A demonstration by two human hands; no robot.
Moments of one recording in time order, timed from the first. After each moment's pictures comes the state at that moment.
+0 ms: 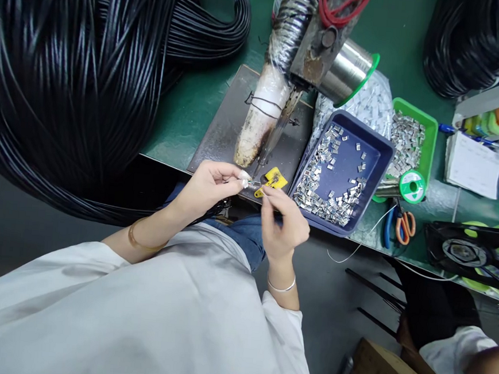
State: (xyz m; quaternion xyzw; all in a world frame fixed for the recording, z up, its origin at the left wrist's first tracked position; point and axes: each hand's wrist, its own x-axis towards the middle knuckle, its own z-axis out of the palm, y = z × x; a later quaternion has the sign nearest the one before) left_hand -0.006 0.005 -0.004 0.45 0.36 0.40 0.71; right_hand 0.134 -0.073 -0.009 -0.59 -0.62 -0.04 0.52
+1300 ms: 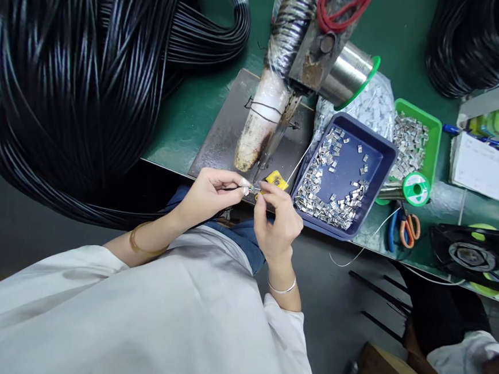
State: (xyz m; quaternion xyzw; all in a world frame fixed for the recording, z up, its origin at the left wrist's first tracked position) left_hand -0.009 0.001 -0.012 0.56 0.36 0.38 0.65; right_hand 0.132 -0.067 -0.009 -0.59 -0.66 -0.02 0.46
